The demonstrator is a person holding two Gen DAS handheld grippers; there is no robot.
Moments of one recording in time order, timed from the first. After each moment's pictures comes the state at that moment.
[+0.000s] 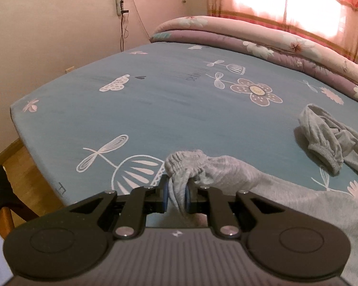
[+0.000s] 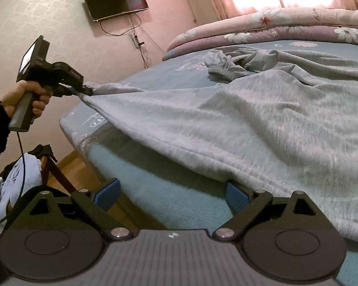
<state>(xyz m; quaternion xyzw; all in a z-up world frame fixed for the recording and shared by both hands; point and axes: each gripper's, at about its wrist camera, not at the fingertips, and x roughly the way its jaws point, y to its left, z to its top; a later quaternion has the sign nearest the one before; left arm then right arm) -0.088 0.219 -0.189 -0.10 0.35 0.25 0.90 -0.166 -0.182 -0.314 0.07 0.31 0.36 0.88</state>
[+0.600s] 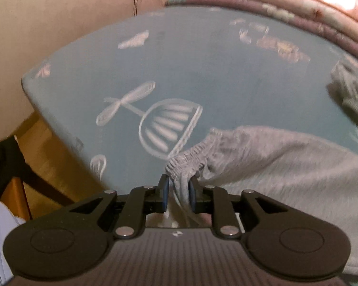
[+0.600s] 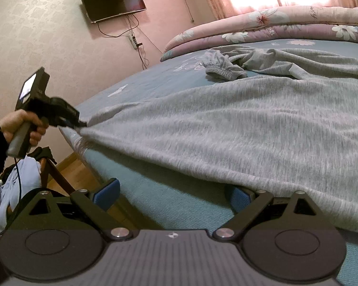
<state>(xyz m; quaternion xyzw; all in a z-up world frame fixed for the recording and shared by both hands) -0.102 0.241 -0.247 -0.10 0.44 0.27 0.85 -0.166 -0.186 -0.314 0.08 0.31 0.36 0.88</state>
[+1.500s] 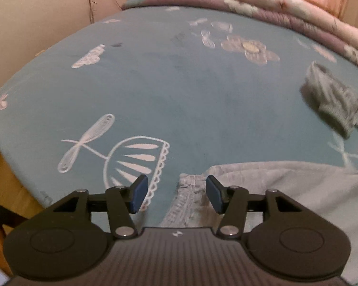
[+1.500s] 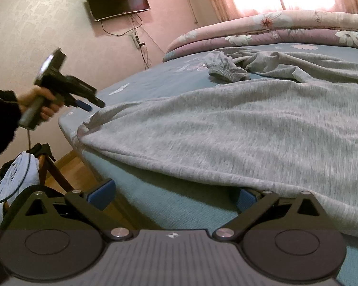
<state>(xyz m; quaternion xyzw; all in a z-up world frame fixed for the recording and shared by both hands) -0.044 0.261 -0.239 -0.07 0.45 0.17 0.88 -0.168 -0.181 -0.316 0.07 0.30 0.37 0.88</state>
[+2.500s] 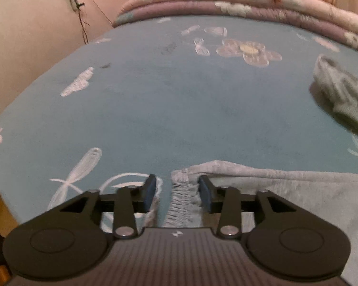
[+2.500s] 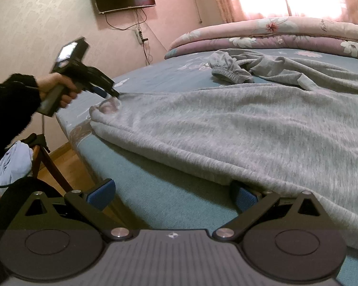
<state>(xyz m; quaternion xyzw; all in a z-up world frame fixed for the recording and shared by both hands) -0.018 0.253 -0.230 -0.01 0.42 0.18 0.89 -0.167 -0.170 -0.316 0.03 0.30 0.36 0.88</state>
